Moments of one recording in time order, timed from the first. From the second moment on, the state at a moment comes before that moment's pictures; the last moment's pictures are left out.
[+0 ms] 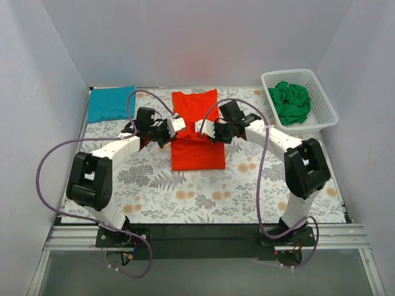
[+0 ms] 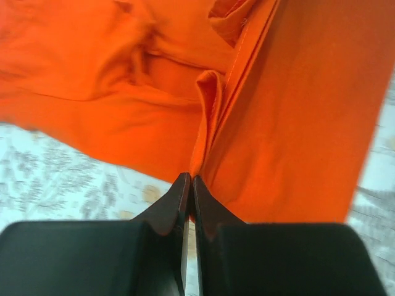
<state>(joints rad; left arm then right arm) -0.30 1.61 1.00 -0.16 0.59 0.80 0.58 1.77 1.32 -0.51 -0.33 -1.03</state>
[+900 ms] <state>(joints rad) -0.21 1.50 0.93 -0.02 0.61 0.70 0.50 1.68 1.33 -0.52 -0.39 -0.98</state>
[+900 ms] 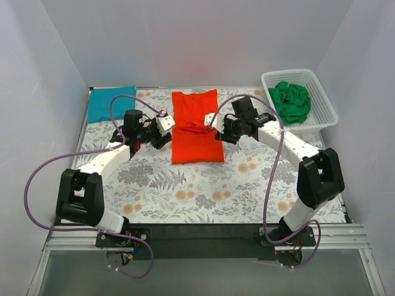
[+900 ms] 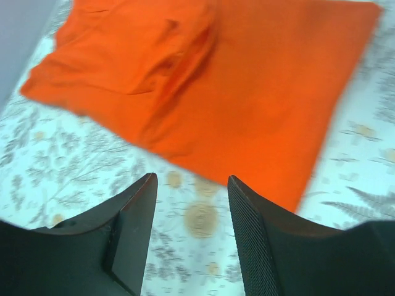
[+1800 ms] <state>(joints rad) -0.38 1.63 0.72 0.09 0.51 0.78 0.63 1.75 1.06 -0.37 -0.32 -0.95</state>
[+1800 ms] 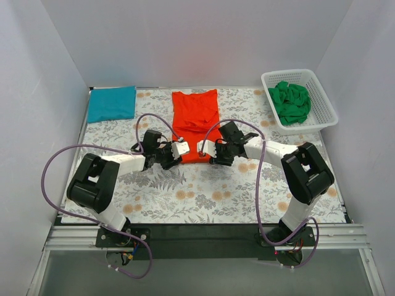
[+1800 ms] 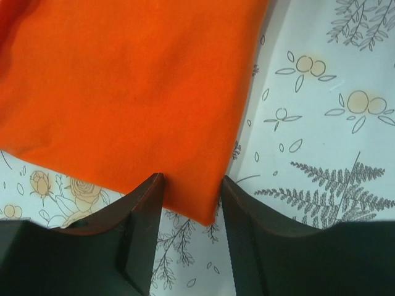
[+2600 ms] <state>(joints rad) -0.34 1.57 0.87 -0.13 0.58 0.79 0.62 1.70 1.15 -0.47 -0.33 -0.95</state>
